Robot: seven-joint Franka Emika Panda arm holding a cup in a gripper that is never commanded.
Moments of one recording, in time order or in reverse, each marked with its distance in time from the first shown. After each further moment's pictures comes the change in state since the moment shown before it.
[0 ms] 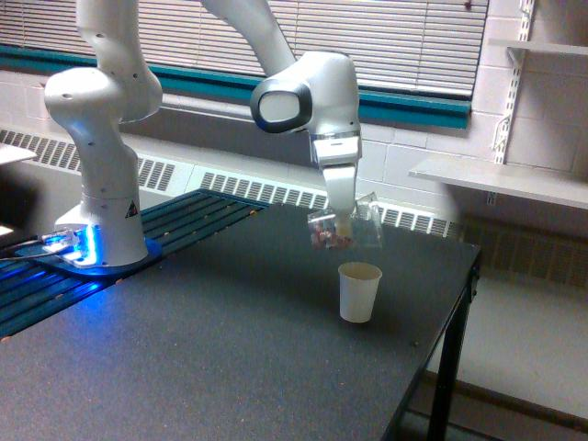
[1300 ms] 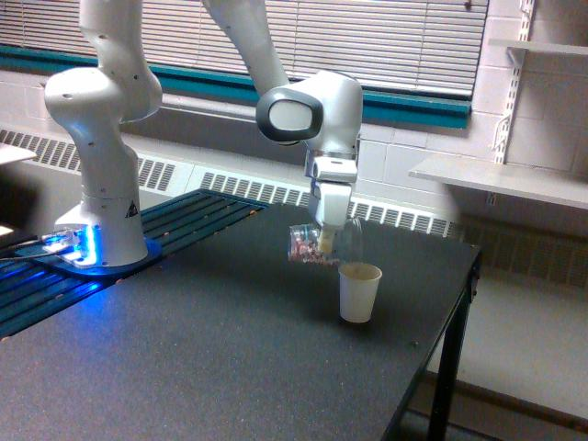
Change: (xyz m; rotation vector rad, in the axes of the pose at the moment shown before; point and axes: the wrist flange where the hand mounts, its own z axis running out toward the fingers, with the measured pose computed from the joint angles) arm -0.021 -0.003 0.029 -0.190 -0.098 -0.137
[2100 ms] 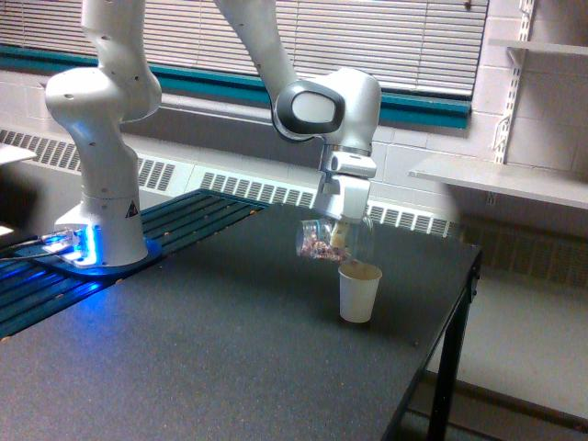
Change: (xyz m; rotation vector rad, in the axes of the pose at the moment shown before) arm 0.014 -0.018 -0.008 -0.089 -0.008 -0.079
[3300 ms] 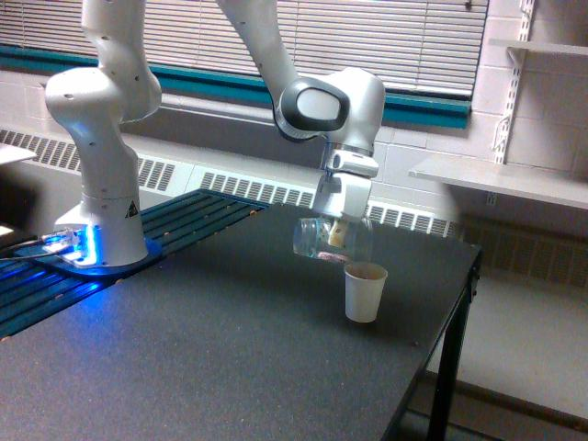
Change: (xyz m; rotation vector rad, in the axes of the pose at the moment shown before) arm 0.005 0.004 -0.002 -0.053 -0.017 -0.014
